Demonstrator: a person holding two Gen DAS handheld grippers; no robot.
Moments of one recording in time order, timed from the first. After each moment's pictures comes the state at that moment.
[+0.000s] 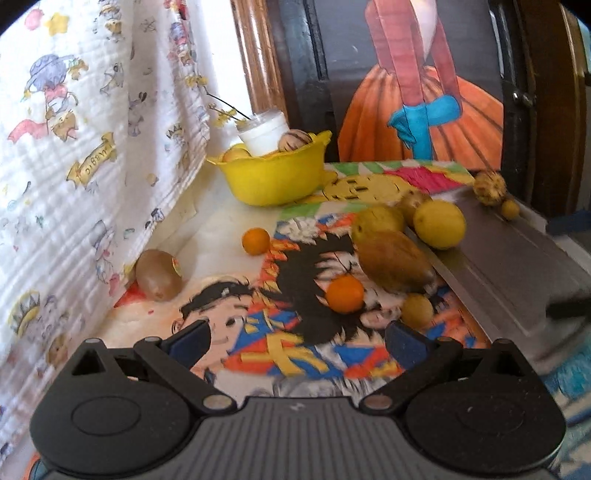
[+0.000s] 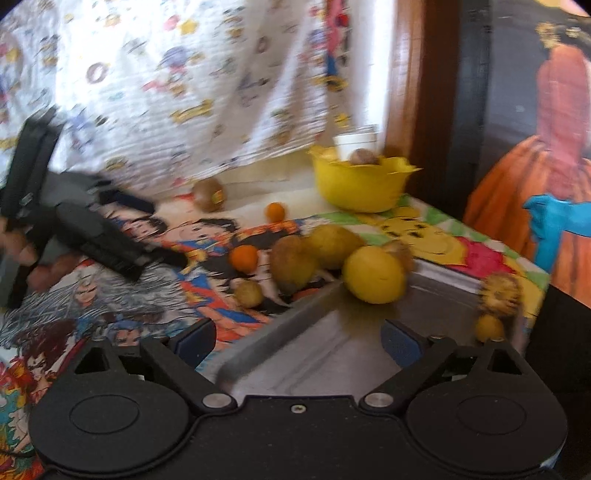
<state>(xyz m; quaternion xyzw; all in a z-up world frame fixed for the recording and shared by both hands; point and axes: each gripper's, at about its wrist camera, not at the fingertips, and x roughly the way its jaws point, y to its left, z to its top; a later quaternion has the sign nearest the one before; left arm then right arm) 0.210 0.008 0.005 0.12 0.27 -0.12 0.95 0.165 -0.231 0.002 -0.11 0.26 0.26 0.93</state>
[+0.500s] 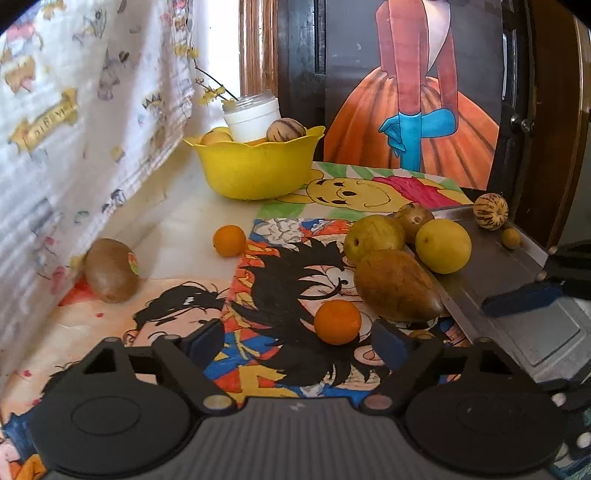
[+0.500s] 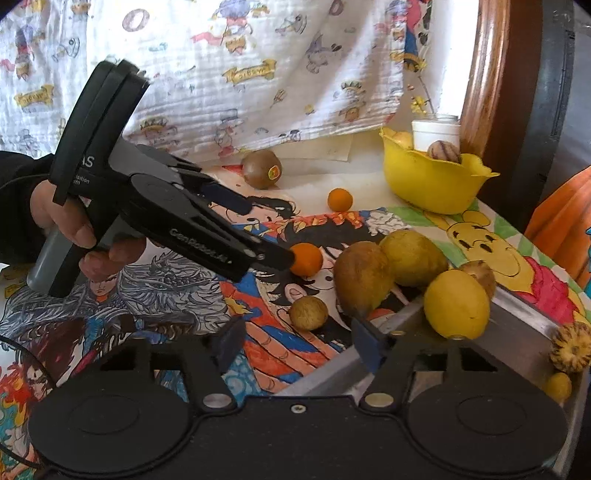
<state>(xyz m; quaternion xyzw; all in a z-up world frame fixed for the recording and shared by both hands) 0.259 0.012 -0.012 0.06 0.30 -0.17 0.94 0.202 -0.175 -0.006 -0.16 0.29 0.31 0.89</state>
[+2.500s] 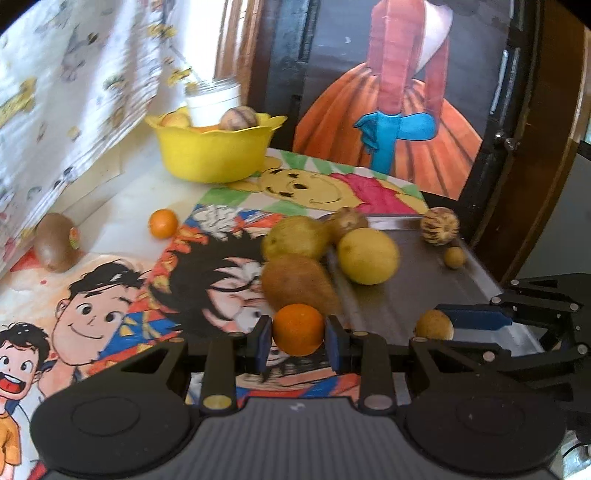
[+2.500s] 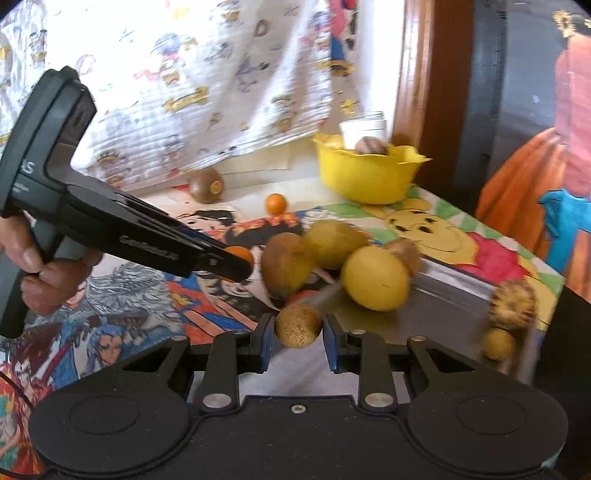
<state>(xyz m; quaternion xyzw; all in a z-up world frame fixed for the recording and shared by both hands) 0.239 -0.044 0.010 -0.01 0.34 -0.19 0.92 0.188 -0.254 0.005 -0.10 0.27 0.24 0.93</state>
